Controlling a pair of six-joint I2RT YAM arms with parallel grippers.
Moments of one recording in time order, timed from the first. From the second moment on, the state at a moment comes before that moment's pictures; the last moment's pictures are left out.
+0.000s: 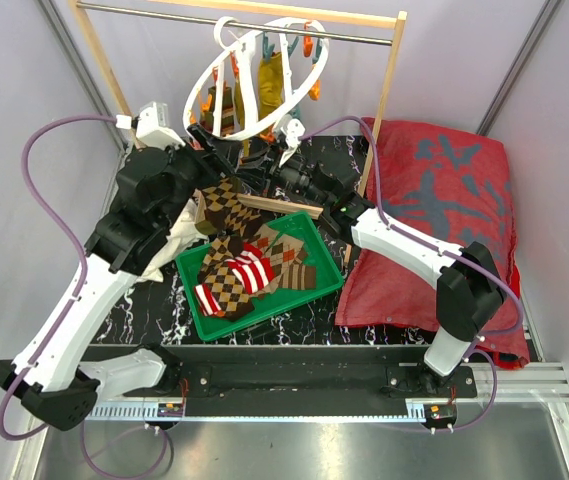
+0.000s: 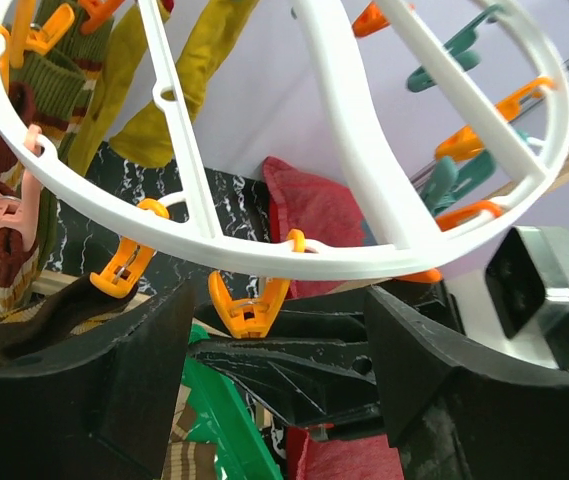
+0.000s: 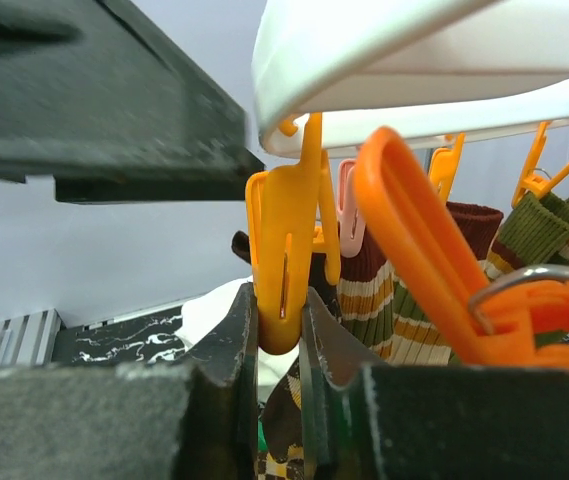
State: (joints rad) left arm -0.55 1.10 1.42 -0.38 -0.24 -0.65; right arm 0.75 1.71 1.39 0.62 -0.46 0.17
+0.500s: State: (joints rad) left arm -0.55 1.16 1.42 -0.40 -0.29 -0.62; right arm 0.77 1.71 1.40 0.58 -0.42 0.11
